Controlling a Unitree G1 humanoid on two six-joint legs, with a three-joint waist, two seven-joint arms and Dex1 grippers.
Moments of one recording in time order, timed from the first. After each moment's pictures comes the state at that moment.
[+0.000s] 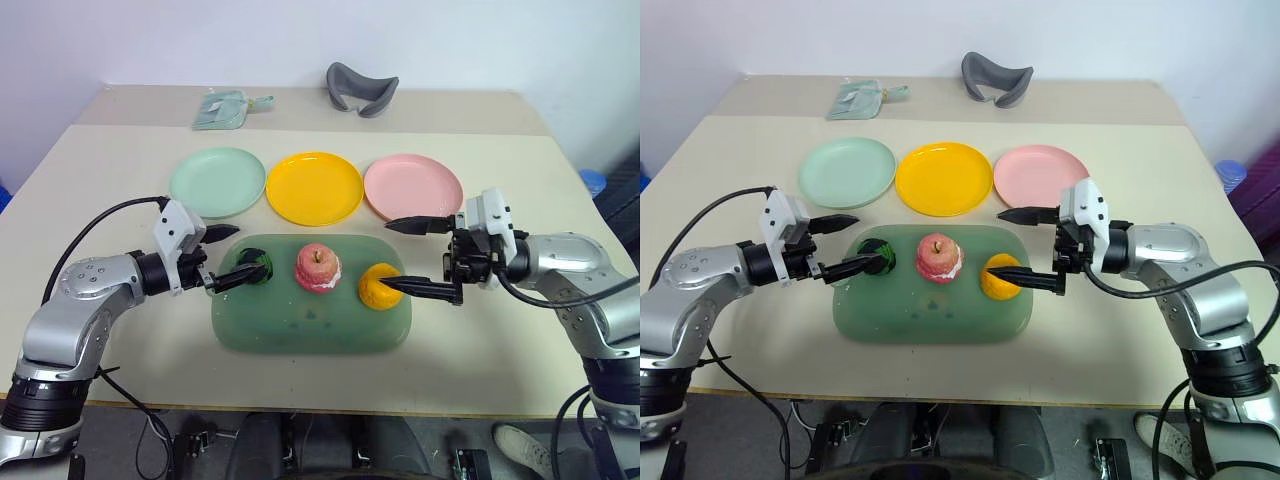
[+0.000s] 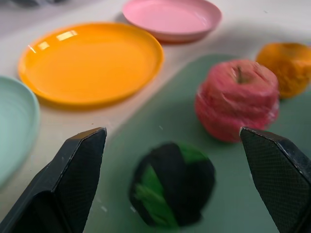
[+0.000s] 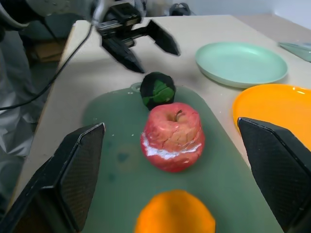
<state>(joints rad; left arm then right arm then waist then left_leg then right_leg) -0.21 0.77 0.12 -0.28 -0.50 0.54 -0.91 -0.38 -0.77 -0.01 -0.26 0.62 0.43 1.12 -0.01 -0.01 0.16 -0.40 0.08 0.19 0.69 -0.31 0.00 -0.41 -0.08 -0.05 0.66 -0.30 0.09</state>
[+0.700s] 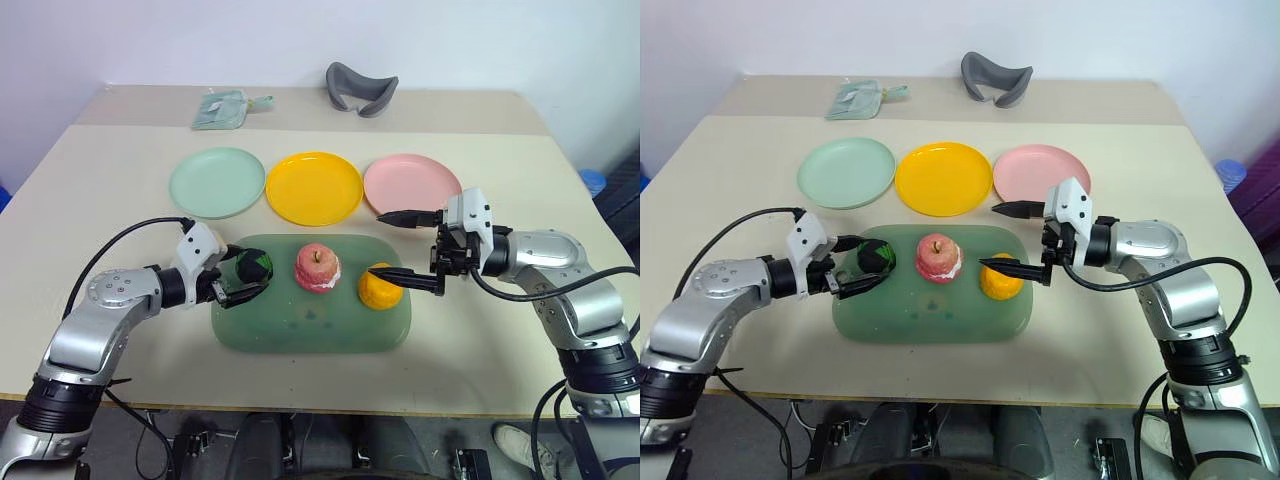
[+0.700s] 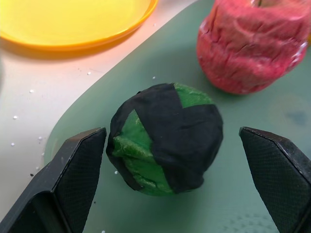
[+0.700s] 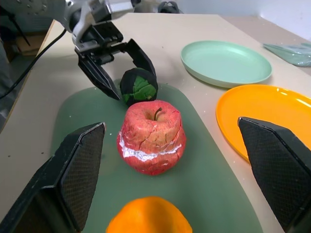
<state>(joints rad) -0.21 0.74 -0.01 -0.23 -0.36 0.52 -0.86 -0.41 -0.70 0.02 -0.21 0.51 0.36 1.11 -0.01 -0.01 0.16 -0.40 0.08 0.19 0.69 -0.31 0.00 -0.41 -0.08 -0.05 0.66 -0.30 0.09</state>
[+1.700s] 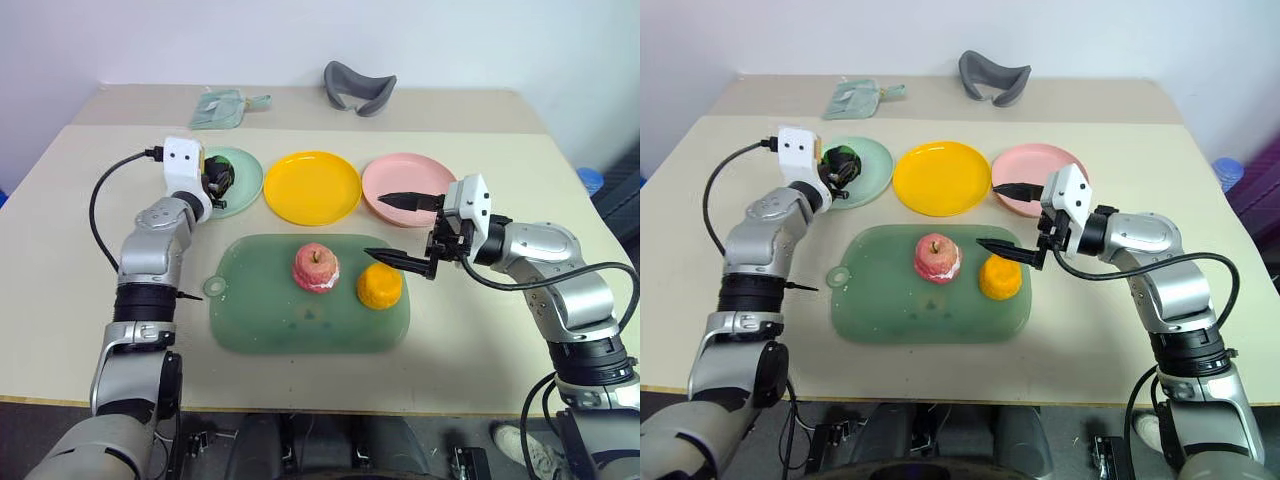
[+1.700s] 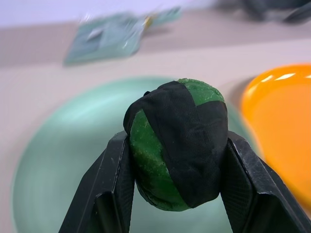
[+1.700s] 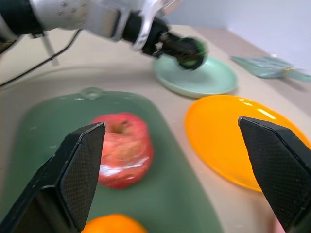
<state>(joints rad) -0.76 0.36 0.14 0.46 -0.17 0.44 -0.17 -0.47 -0.63 0.01 -0.14 0.42 0.30 0.95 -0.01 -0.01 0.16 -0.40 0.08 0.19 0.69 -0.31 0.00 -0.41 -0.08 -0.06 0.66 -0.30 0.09</state>
